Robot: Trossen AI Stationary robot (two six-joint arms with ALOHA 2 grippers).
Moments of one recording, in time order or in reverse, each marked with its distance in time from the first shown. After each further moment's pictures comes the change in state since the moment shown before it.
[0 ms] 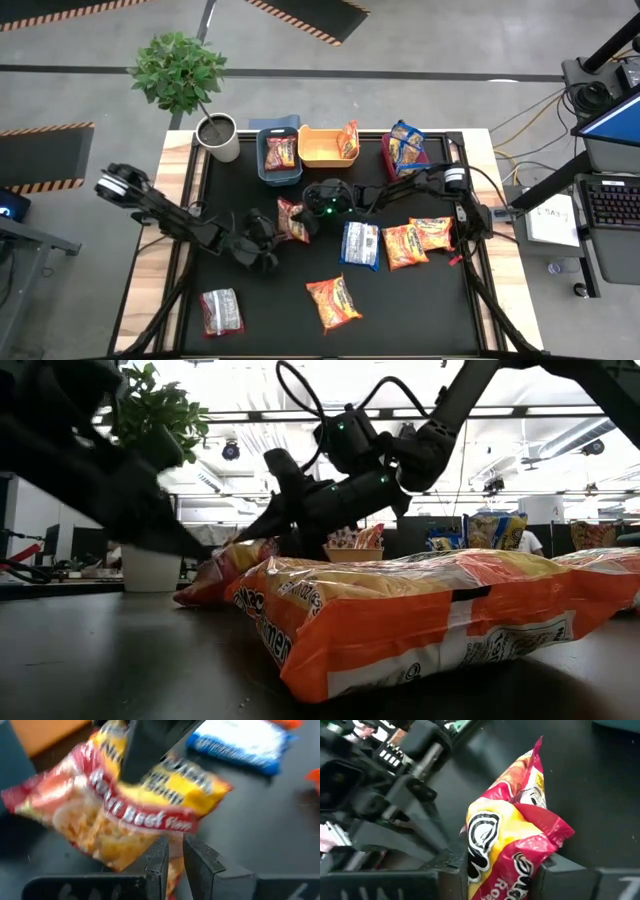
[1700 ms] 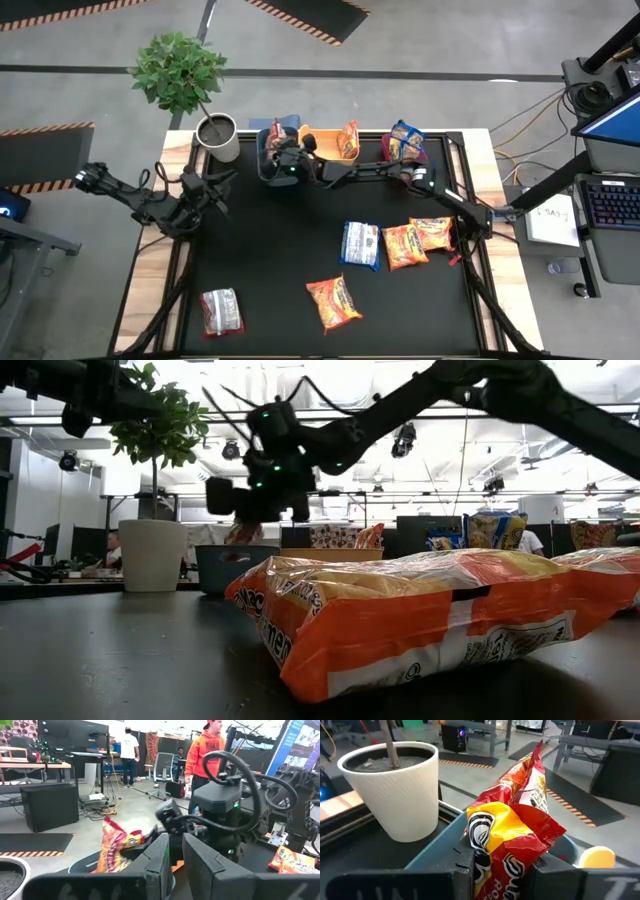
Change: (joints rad) left arm -0.030 -1.043 0.002 -0.327 -0.511 0.415; right arm -0.090 0.322 0.789 -0.364 0.881 -0.465
